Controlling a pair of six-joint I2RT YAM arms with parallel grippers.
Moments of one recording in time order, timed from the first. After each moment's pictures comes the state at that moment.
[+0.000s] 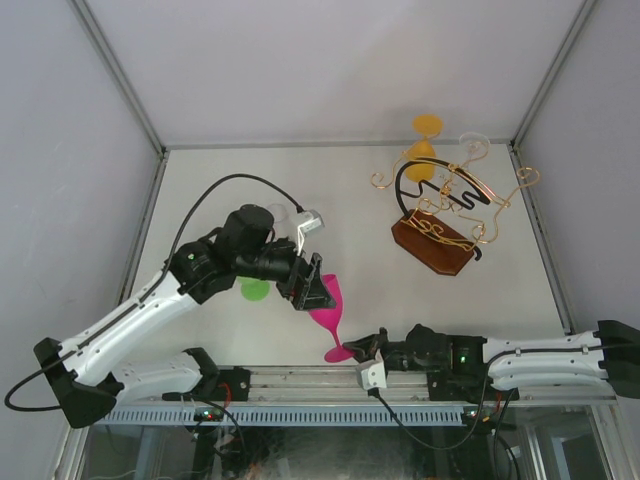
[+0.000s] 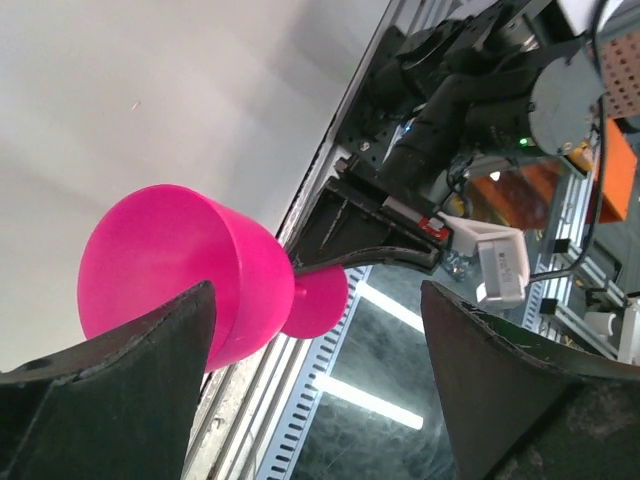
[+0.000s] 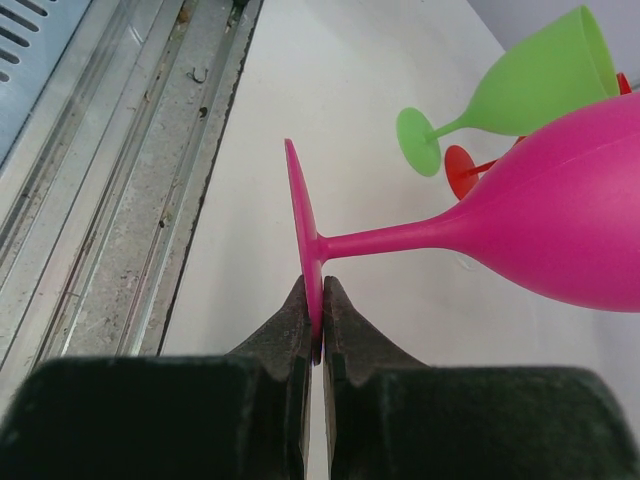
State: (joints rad) left arm -0.83 1.07 1.15 -0.66 0.55 -0.34; right arm 1.41 0.75 0.16 0.29 -0.06 -0.77
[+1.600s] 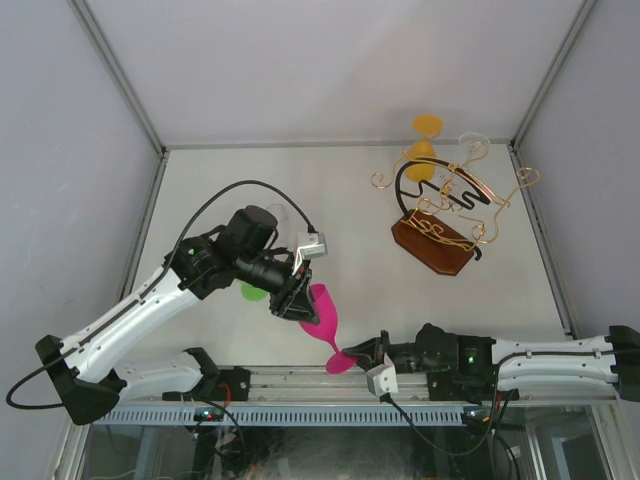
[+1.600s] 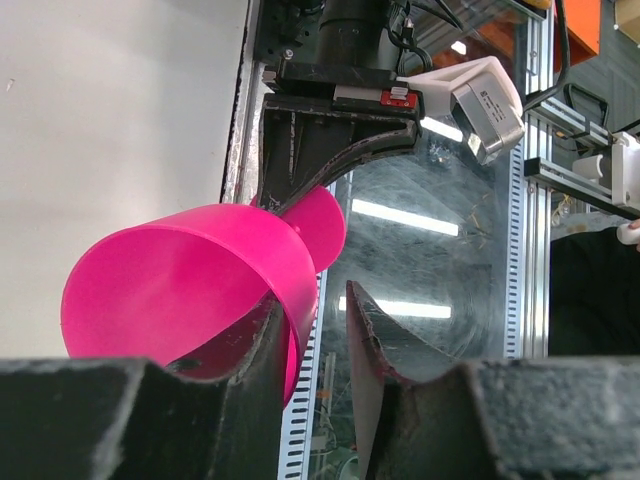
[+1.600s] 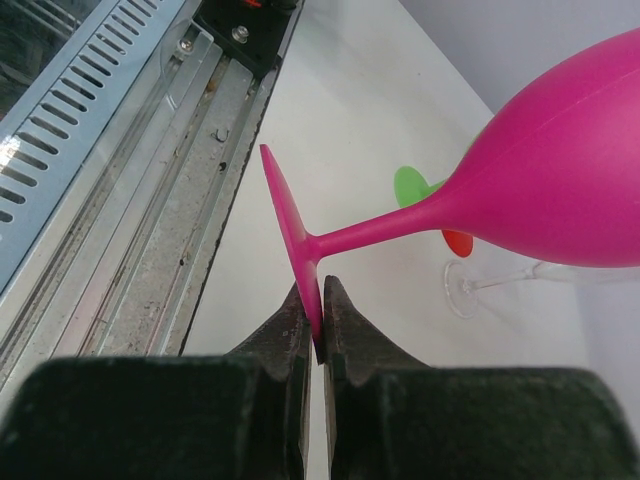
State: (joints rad) left arm -0.84 1.10 1.19 -0.88 0.81 -0.02; right arm 1.41 0.64 0.16 0.25 -0.16 -0.77
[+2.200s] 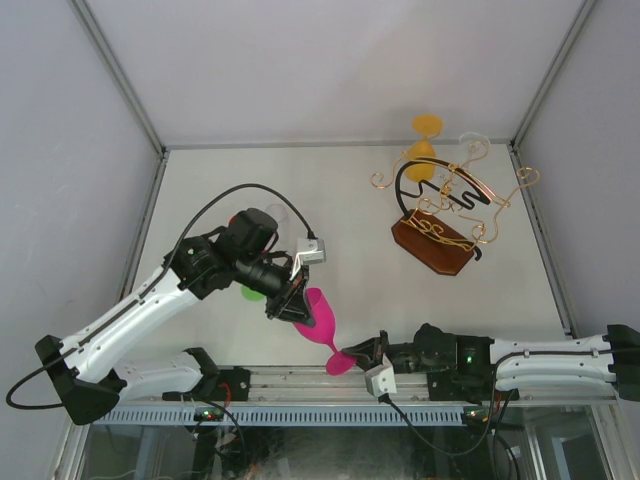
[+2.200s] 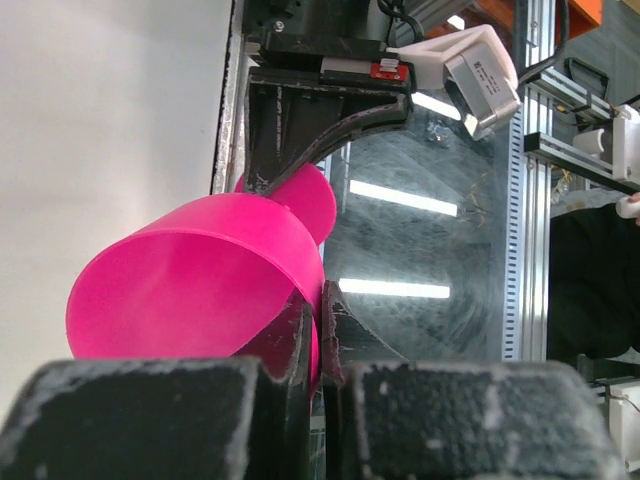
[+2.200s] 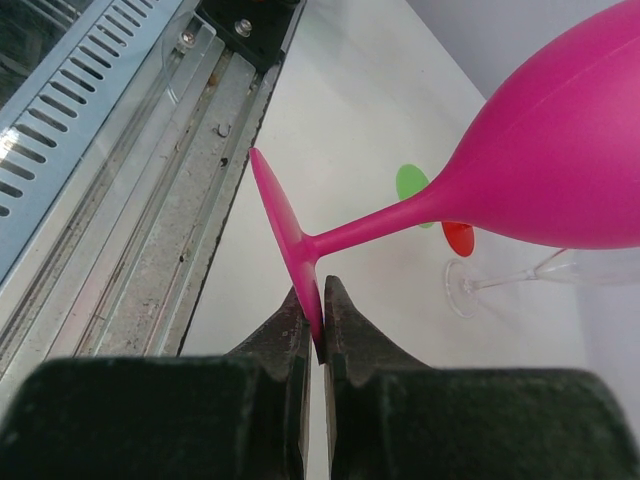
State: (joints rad) left arm -0.83 1.10 1.20 -0.94 0.81 0.04; right arm 1.41 0.67 0.16 0.27 -0.17 -0.78
